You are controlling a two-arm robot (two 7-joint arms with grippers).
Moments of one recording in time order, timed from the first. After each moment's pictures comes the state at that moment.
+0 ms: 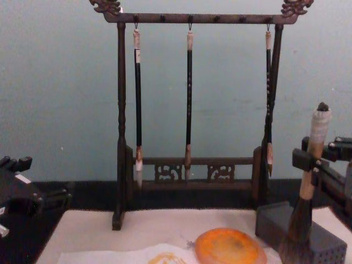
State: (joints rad) left arm -0.20 0.60 0.45 -1.41 -0.25 -0.12 0.03; right arm 0.01 0.59 -0.34 -1.68 0.19 -0.37 0.37
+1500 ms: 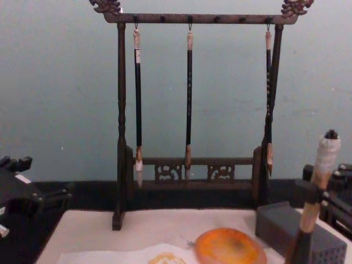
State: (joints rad) left arm -0.20 0.60 0.45 -1.41 -0.25 -0.12 0.03; right arm -0.09 0.58 -0.26 -1.75 0.21 -0.34 0.52
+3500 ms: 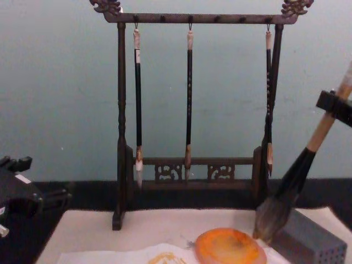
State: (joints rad) left arm -0.20 0.60 0.45 -1.41 -0.25 -0.12 0.03; right arm 0.05 0.44 -0.19 -1.65 0.61 -0.13 0.48
